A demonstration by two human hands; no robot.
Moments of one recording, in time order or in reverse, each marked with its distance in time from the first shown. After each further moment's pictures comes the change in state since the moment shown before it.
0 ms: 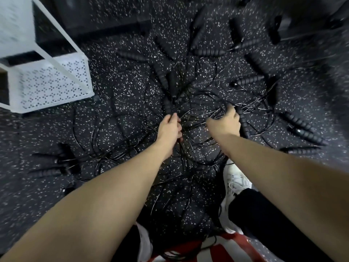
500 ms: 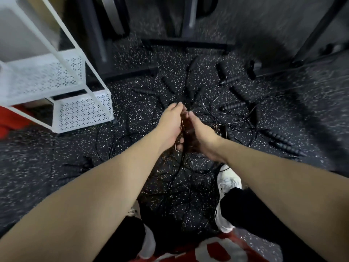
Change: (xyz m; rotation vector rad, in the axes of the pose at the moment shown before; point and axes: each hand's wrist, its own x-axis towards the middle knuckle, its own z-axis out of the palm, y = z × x) left_hand -0.150 0.113 0.013 -0.179 -0.081 0.151; right_hand -0.120 -0.030 -0.072 0.653 -0.725 -0.190
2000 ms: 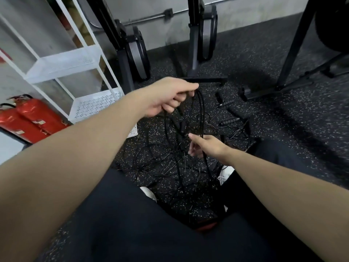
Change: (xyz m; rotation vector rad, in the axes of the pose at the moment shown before) left_hand -0.264 0.122 0.006 0.777 -0.369 0.317; right_hand -0.197 0.022 0.012 -0.459 -0.027 -0.272
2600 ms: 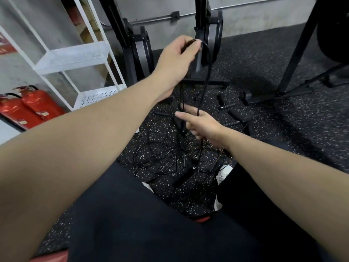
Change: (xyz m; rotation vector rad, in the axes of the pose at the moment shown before) left_hand -0.008 0.027 0.003 -0.058 0.457 0.480; right_hand -0.012 -0.070 0.006 0.151 0.037 -0.185
